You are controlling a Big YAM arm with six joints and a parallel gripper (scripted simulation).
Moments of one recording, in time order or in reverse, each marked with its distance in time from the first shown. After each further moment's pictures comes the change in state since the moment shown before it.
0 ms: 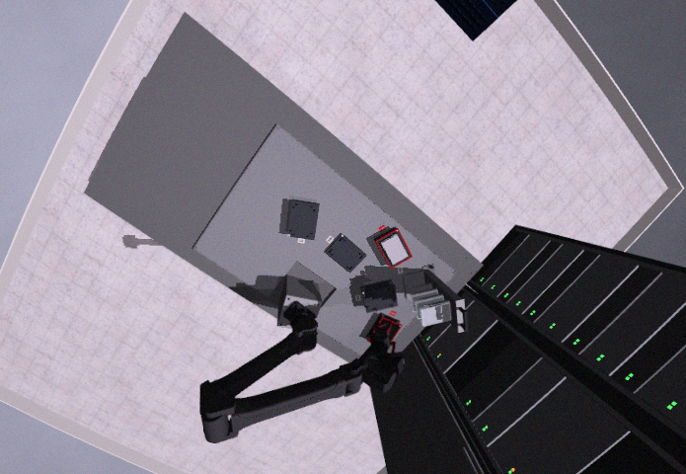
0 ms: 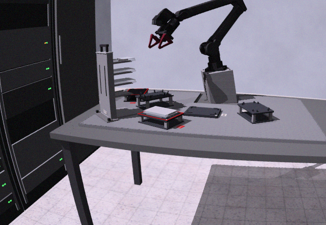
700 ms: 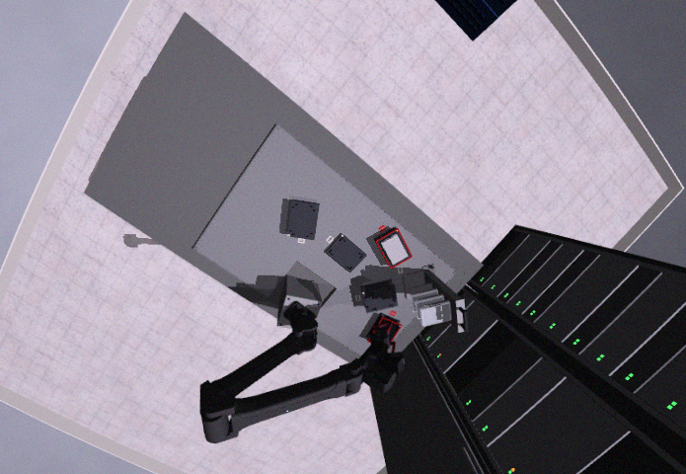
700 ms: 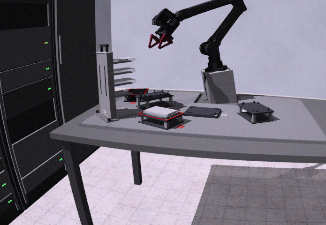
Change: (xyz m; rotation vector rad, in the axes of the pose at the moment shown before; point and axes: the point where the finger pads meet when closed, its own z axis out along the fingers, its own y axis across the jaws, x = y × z) arm 0.000 0.000 0.000 0.000 0.001 0.000
